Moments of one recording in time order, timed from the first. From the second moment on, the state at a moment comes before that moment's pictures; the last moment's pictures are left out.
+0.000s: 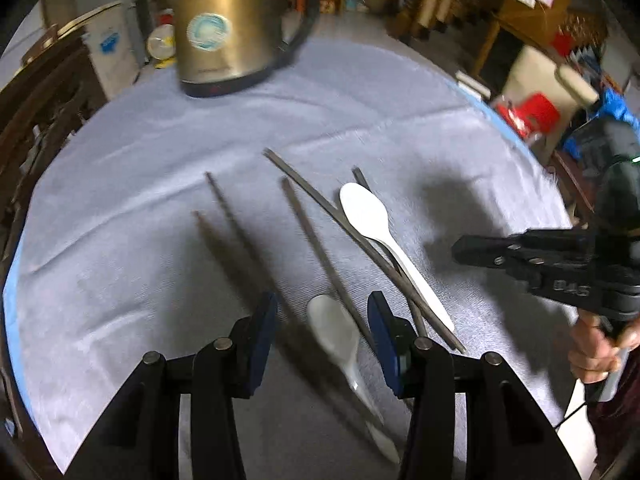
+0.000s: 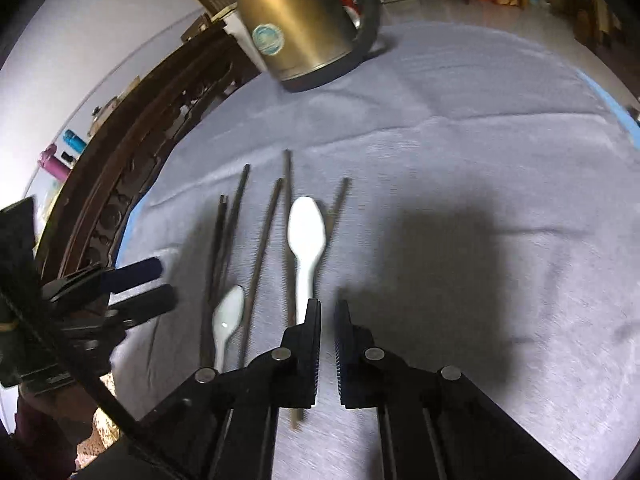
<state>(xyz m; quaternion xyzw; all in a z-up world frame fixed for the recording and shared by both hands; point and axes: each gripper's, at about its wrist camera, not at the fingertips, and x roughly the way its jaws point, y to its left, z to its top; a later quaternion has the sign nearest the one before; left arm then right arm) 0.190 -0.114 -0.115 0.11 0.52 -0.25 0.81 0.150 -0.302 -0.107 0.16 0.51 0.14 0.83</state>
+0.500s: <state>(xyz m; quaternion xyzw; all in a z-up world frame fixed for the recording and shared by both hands) 0.187 -0.090 -0.143 0.12 0.53 -0.29 0.79 0.192 -0.286 -0.107 0.14 0.50 0.15 0.84</state>
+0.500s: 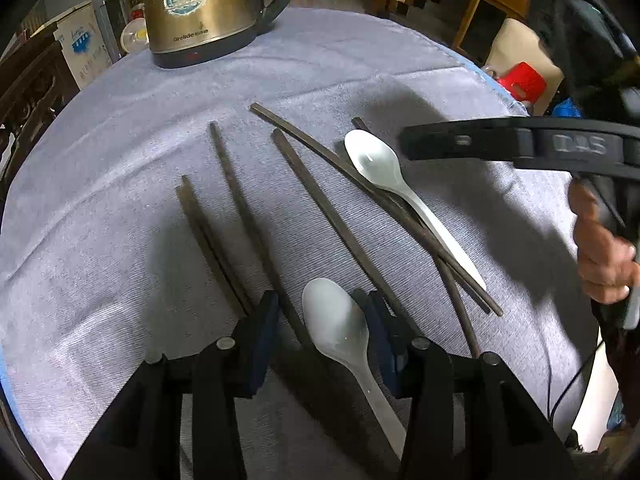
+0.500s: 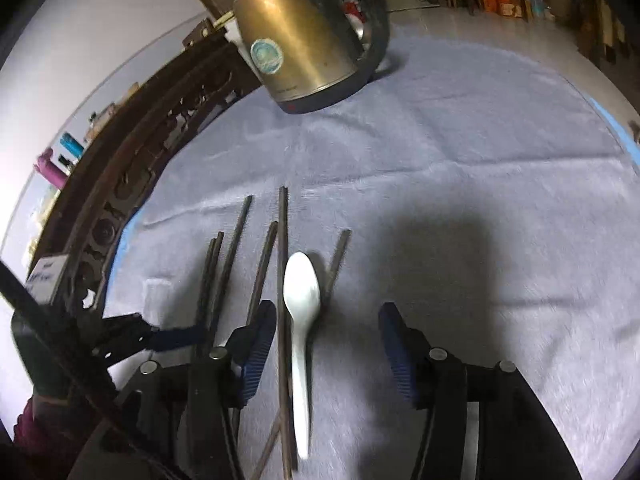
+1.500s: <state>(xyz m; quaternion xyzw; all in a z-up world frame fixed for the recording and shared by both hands) 0.133 -0.102 -0.112 0.15 0.53 -0.34 0.76 0.119 -0.300 -0.094 0.13 0.48 0.09 0.87</state>
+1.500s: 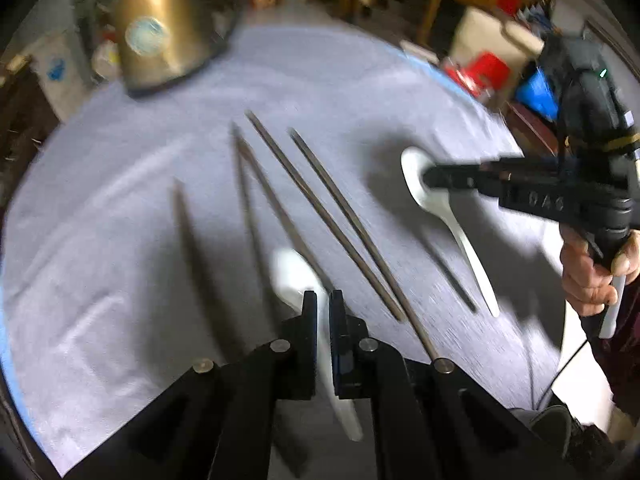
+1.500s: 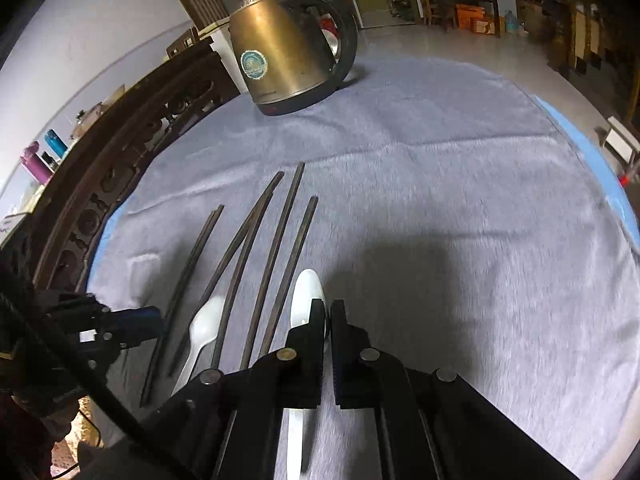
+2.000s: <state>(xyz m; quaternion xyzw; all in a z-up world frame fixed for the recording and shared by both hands) 0.156 -0.100 -0.128 0.14 0.56 -0.31 0.76 0.110 -0.301 -0.111 0.14 0.50 0.12 0.85</state>
